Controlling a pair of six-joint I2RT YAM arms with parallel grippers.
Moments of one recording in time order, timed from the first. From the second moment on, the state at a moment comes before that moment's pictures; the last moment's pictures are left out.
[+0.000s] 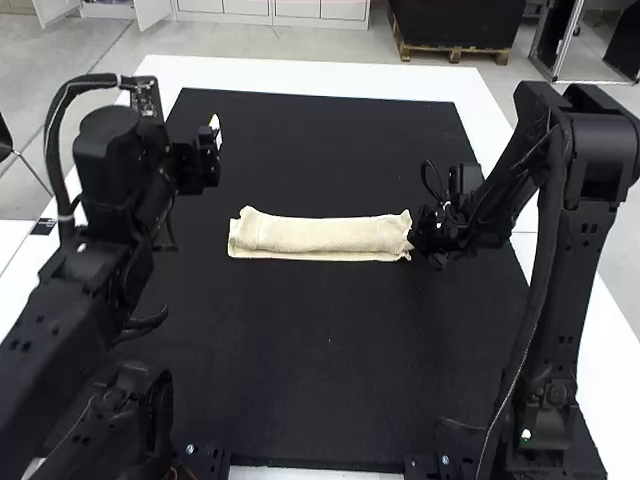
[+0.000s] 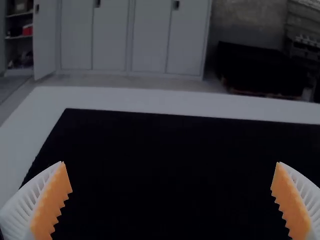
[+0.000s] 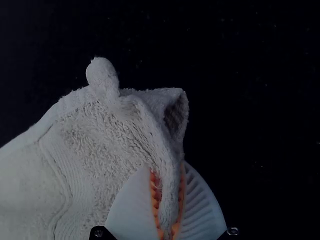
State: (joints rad) left arm -0.09 0.44 0.39 0.06 -0.09 -0.10; right arm 0.06 2.00 0.80 0.39 -0.41 0.48
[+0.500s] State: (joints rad) left arm -0.09 0.28 0.36 0.03 -0.16 -0.09; right arm -0.02 1.97 0.82 0.29 -0.46 0.42
